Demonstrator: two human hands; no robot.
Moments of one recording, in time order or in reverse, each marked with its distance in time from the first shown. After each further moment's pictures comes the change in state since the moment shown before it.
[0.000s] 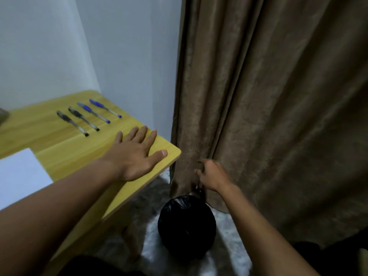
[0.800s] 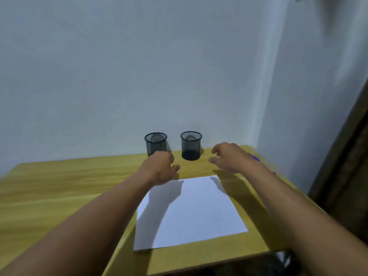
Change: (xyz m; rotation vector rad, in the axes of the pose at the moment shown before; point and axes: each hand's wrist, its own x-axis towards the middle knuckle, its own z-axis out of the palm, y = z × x) left_hand -0.244 -0.223 -0.076 -0.118 0.408 -0.658; right_hand -0.049 -0.415 -0.049 -0.076 -0.120 -0.740
